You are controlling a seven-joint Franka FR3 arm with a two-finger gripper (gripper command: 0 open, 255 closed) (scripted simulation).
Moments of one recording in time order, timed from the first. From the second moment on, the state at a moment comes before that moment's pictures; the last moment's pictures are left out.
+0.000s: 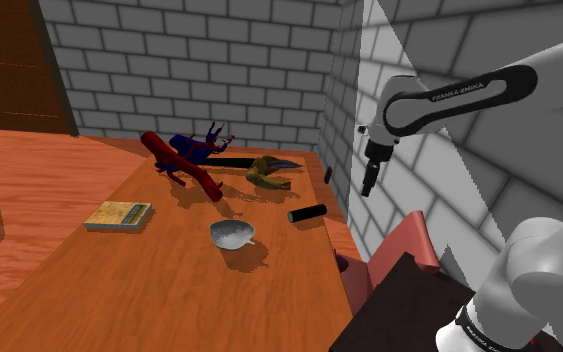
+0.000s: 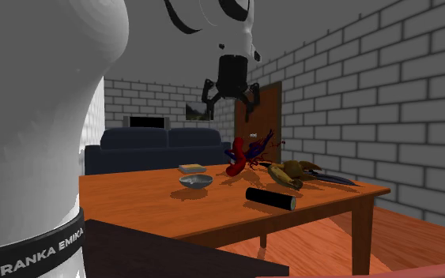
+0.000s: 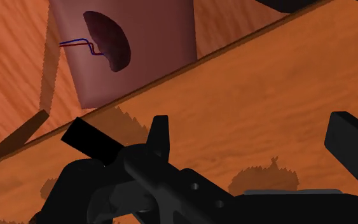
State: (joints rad) arm 0.04 -0.40 -0.27 -2.51 -0.03 2.11 -0.61
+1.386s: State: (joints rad) arm -0.01 0.48 -0.28 -1.95 0.24 2.41 -1.50
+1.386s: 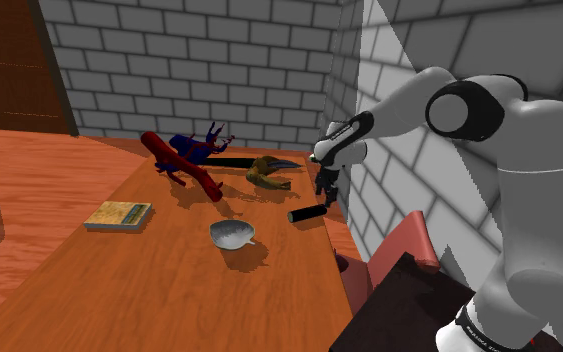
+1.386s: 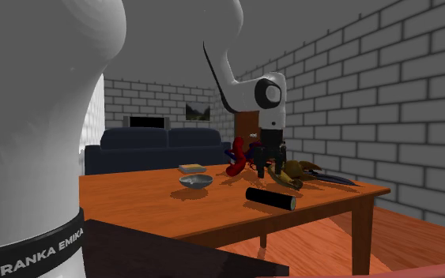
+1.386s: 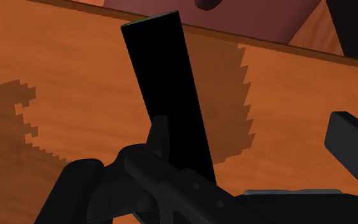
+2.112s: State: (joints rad) arm -0.06 0.73 -0.21 -1.72 0.26 2.44 -1.64
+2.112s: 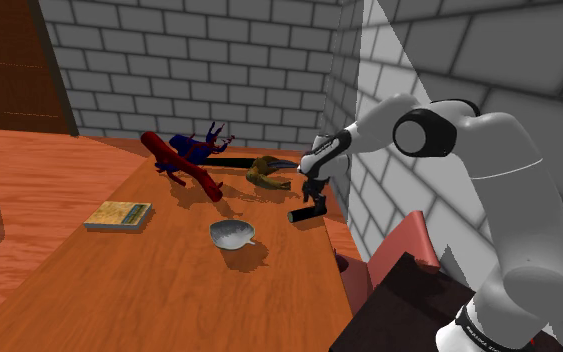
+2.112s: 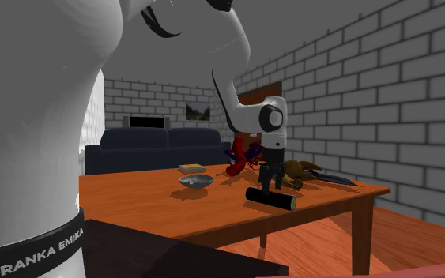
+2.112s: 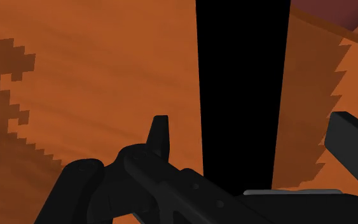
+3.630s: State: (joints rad) arm -0.06 0.72 -0.21 -1.73 0.26 2.44 -1.64
